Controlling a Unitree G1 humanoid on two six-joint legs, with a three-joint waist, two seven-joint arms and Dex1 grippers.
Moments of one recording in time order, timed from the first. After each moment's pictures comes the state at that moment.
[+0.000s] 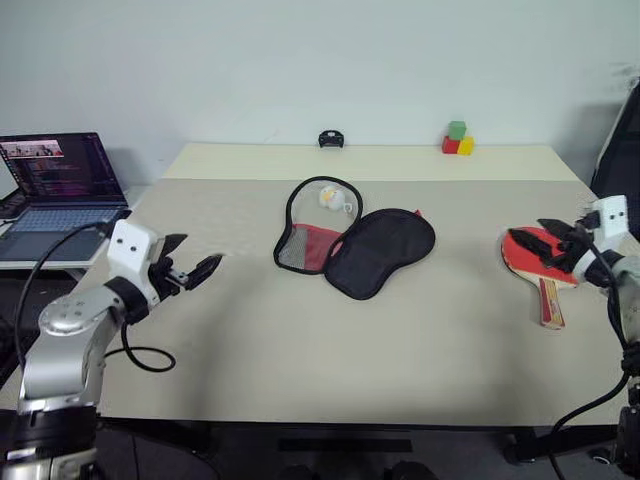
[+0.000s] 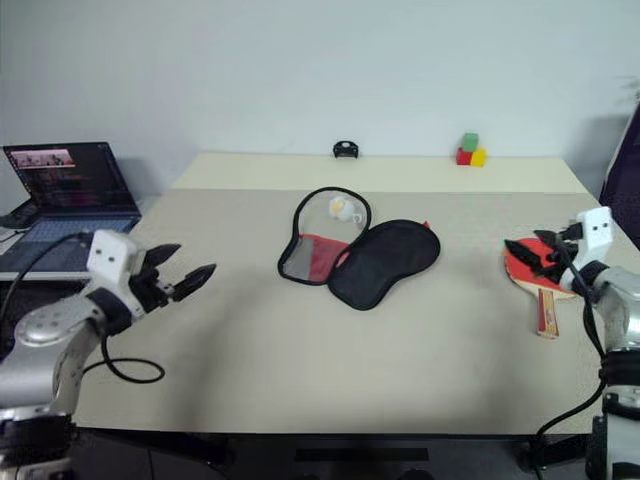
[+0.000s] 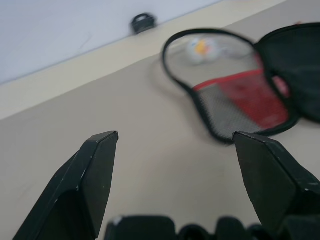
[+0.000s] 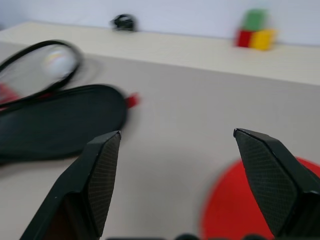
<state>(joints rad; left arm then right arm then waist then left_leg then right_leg) -0.35 0.73 0.28 0.04 -0.34 0.34 -0.77 -0.55 -0.71 -0.30 0.35 0.41 0.44 0.82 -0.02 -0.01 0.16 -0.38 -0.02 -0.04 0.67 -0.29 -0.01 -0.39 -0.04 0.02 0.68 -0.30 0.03</state>
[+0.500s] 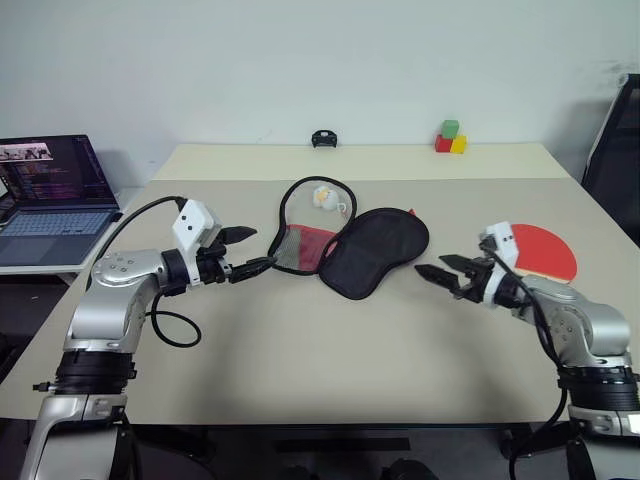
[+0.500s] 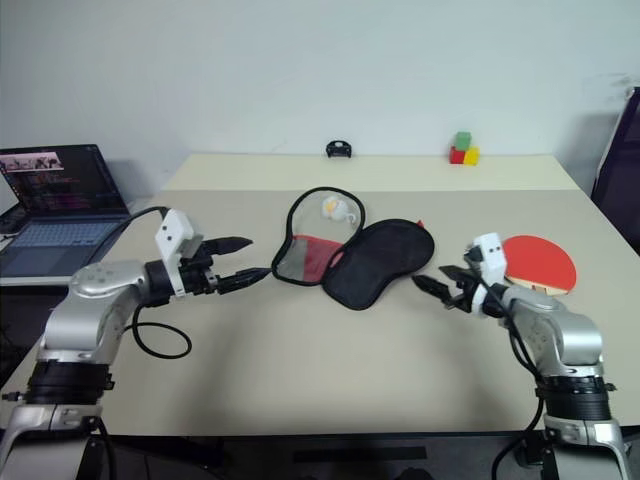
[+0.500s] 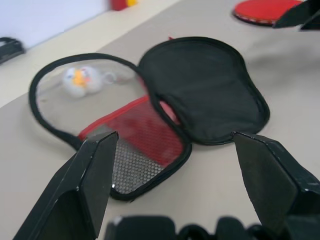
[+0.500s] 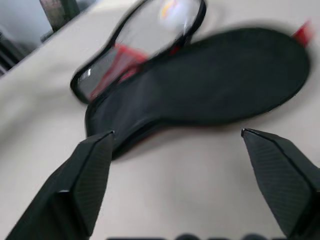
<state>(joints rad) -0.58 0.74 0.07 0.22 -0.33 0.29 -1.07 -0.50 -0.47 -0.15 -0.04 0.54 0.96 0.58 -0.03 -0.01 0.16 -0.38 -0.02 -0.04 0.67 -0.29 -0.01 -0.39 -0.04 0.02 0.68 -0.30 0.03</state>
